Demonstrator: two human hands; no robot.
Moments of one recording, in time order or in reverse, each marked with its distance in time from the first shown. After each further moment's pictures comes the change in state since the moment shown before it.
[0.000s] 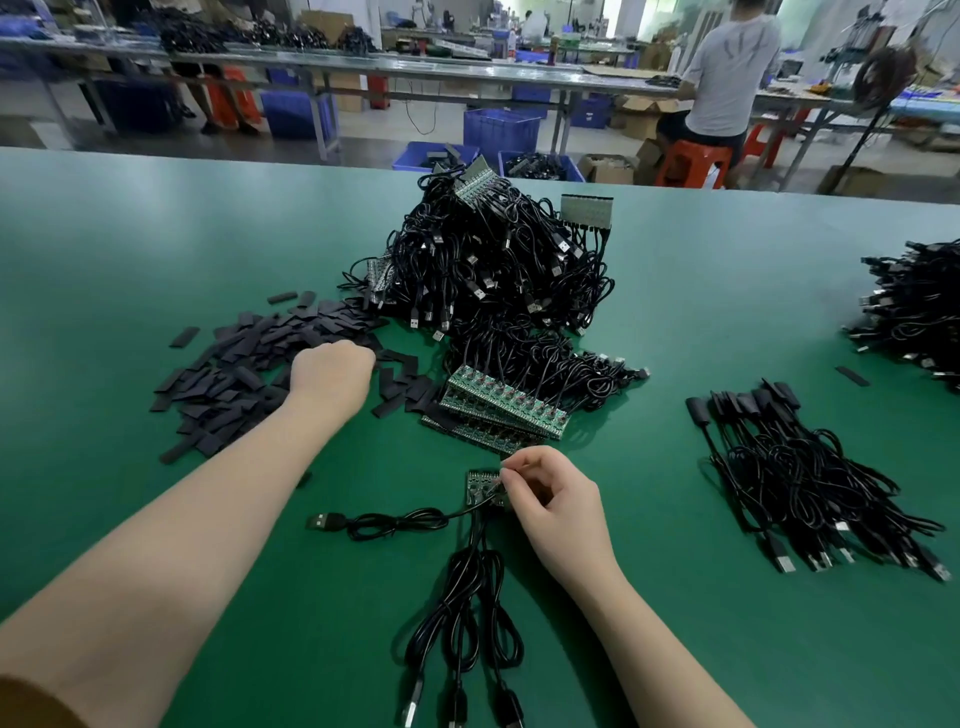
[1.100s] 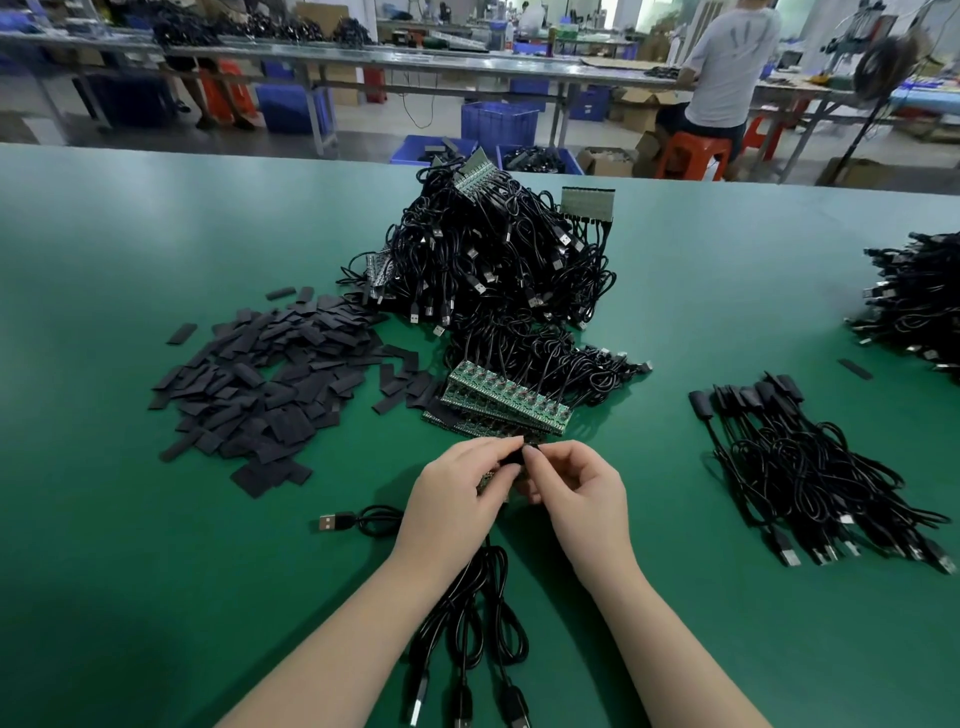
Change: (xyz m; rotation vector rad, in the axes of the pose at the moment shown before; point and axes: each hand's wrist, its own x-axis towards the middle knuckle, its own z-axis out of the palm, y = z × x) left_hand -0.136 0.118 -0.008 -1.165 0.218 0.181; right_hand 0.005 0.004 -0.005 0.260 0.128 0.129
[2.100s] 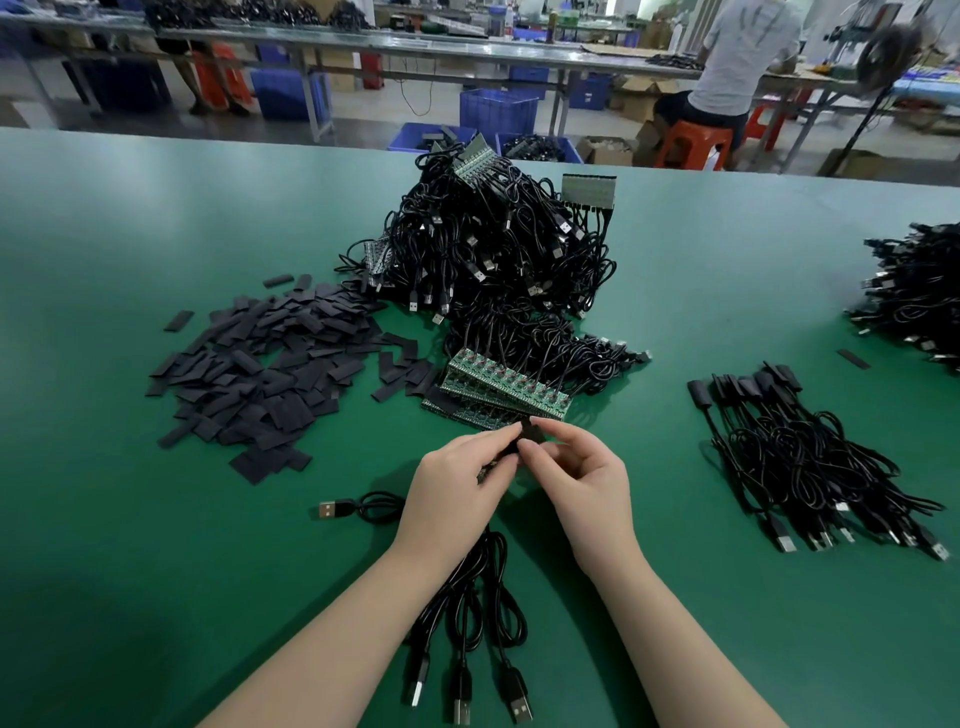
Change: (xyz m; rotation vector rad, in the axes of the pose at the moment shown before) left_hand -0.004 0.001 0.001 -0.023 0.038 -0.002; right_hand -0.006 -0.006 -0.002 0.147 -0.044 0.022
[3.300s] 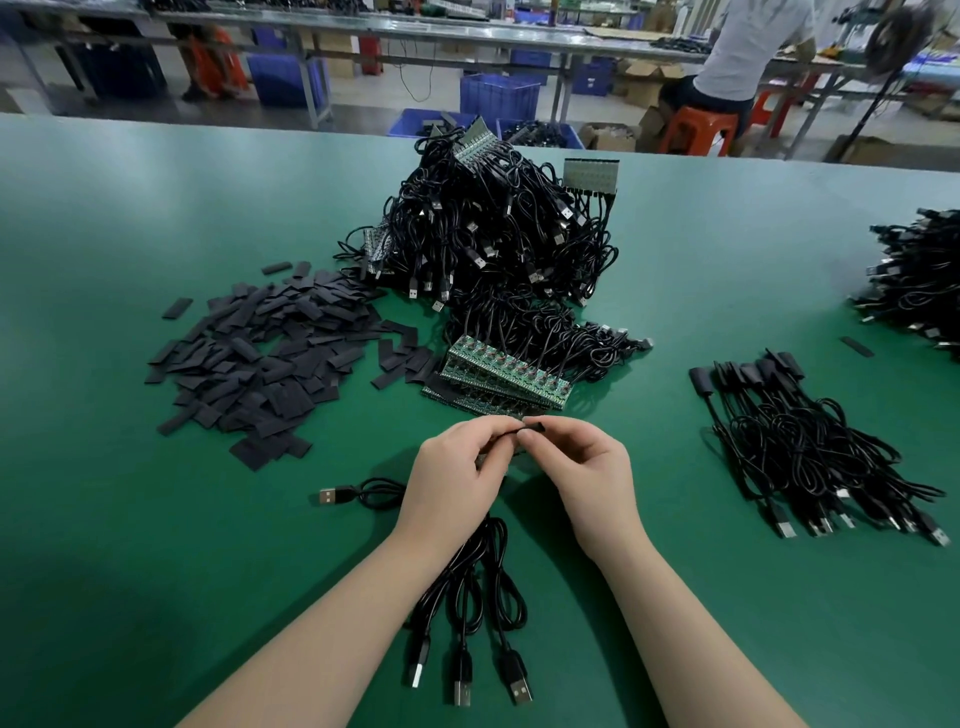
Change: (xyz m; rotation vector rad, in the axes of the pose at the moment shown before) left_hand 0.000 -0.002 0.003 -0.061 -0.003 -0.051; right_hand 0.002 -0.003 -0.006 -0.032 -0.053 -0.050
